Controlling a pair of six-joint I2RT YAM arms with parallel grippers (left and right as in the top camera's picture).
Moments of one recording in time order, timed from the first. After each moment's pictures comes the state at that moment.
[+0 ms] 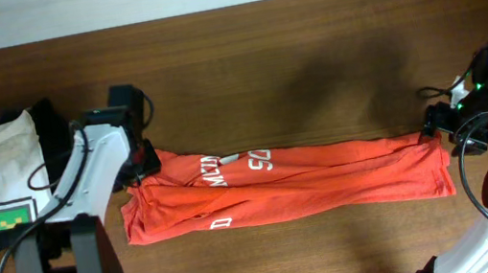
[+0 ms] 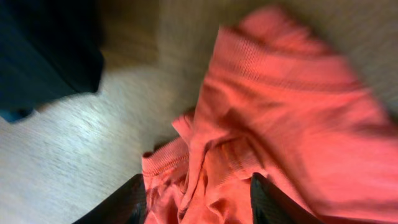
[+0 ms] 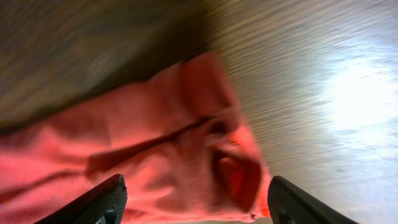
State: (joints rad) left arm -0.11 1.83 1.32 -1.06 -0.24 -0.45; right arm -0.47 1.94 1.36 -1.18 -0.16 -0.02
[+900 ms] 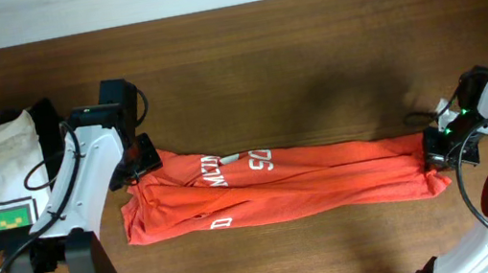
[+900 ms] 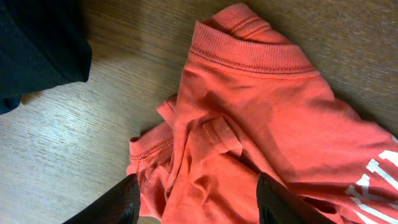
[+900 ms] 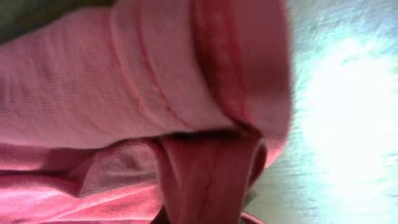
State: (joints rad) left arm -0.10 1.77 1.35 -1.10 -0.15 -0.45; right arm -0.46 1.89 1.15 -1.04 -0.11 -0.09
